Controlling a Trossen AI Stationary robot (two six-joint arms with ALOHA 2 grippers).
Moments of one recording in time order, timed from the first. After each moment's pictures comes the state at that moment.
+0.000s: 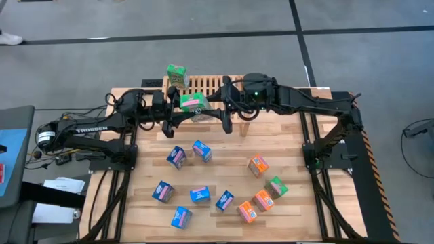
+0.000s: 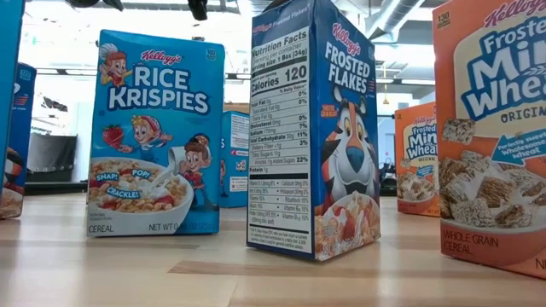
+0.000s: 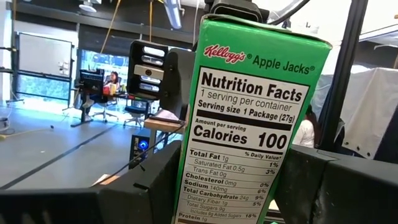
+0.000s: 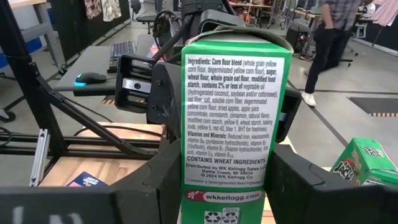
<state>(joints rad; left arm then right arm) 0.28 1.01 0.73 0.64 0.19 -0.25 -0.12 1.61 1.70 -0.25 -0.10 -0.08</state>
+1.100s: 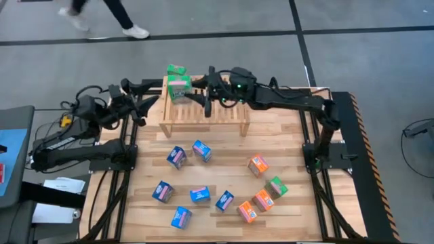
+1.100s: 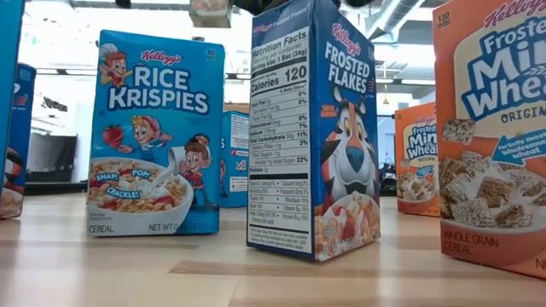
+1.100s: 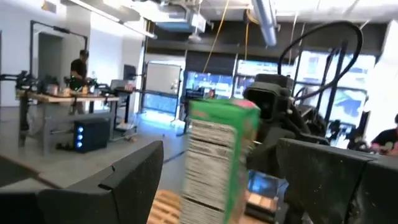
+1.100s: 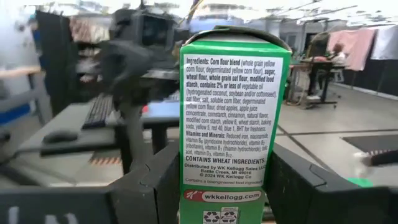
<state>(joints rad) 0.38 0.52 0.73 0.13 -0.14 -0.12 -0.29 1.83 1.63 0.32 -0.22 0.03</state>
